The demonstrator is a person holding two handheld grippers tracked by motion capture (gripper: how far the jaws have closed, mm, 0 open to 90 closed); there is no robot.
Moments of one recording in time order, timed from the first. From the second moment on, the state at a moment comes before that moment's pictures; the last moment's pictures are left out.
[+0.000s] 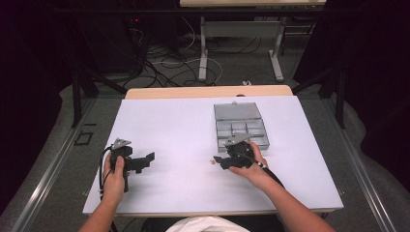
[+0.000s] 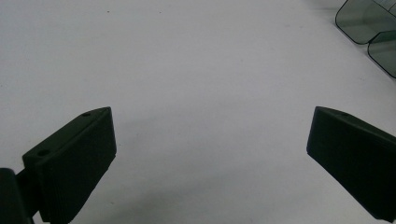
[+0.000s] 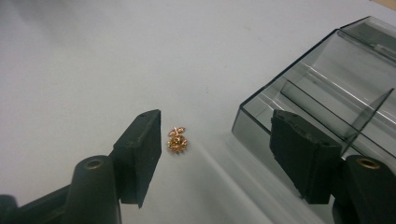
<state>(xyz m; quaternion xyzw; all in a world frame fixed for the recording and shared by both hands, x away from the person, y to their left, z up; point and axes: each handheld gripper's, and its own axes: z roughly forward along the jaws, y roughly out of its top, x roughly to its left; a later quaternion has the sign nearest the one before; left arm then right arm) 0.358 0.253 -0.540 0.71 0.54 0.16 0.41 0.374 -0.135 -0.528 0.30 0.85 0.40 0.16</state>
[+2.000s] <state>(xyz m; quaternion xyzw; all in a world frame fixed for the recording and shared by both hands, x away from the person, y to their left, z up) 0.358 0.254 -0.539 0.72 0.54 0.16 0.41 0.384 -0.109 -0.559 0.28 0.88 0.37 0.11</state>
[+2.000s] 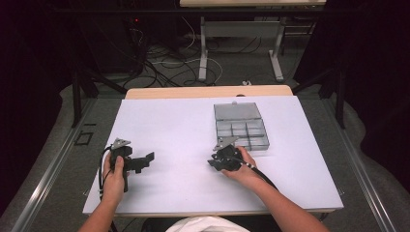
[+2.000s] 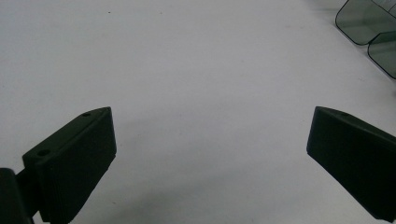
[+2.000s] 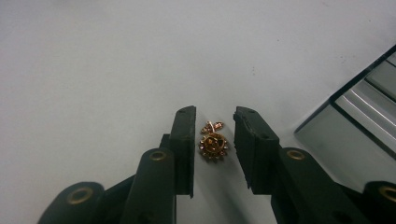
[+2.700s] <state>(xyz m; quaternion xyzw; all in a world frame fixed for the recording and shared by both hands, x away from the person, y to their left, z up) 0.358 0.254 -0.539 0.71 0.55 0.16 0.41 0.383 -0.112 -0.558 0.29 0.88 0.37 0.10</state>
